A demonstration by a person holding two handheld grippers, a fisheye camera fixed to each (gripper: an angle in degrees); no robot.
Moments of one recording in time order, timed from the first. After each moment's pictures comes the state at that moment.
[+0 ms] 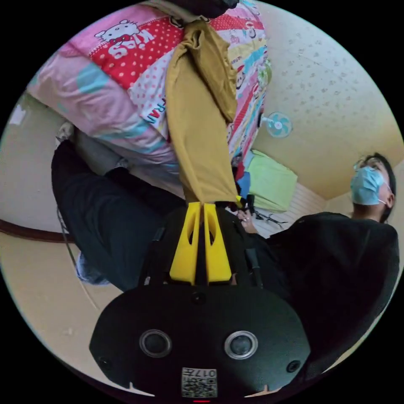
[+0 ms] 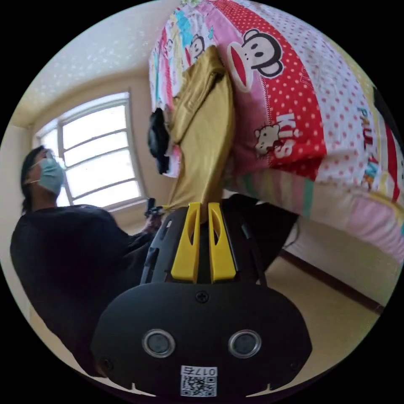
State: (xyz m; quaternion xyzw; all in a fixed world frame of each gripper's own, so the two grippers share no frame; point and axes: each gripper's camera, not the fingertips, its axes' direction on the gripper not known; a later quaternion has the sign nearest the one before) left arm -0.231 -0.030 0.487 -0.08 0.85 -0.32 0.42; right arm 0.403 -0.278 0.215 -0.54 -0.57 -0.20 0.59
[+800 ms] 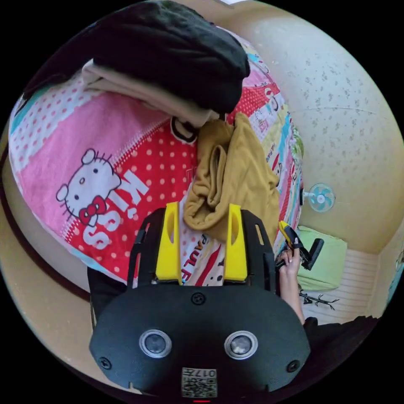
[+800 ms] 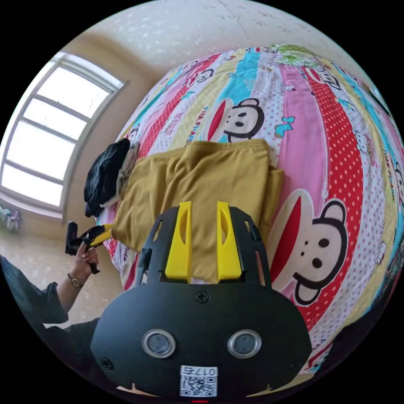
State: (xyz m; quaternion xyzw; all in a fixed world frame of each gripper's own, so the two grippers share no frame) left arm -0.251 -0.236 0.638 -0.04 0.63 -0.51 0.58; right arm 0.123 -0.264 0.190 -0.24 -0.44 -0.43 0.75
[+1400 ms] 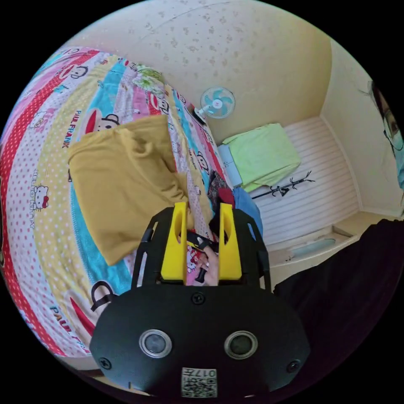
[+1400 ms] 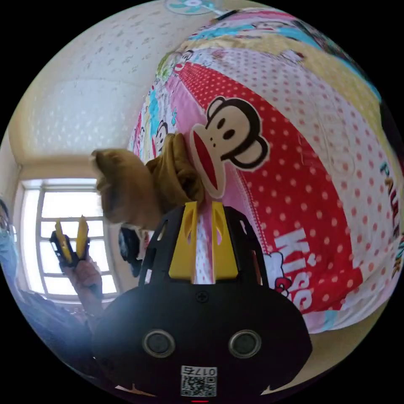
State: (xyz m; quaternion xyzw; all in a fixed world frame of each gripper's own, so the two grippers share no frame) left arm -0.189 -0.458 0.389 0.22 0.75 -0.17 0.60; right arm 0.405 -0.265 0.254 -0.35 -0.51 -0.04 0.79
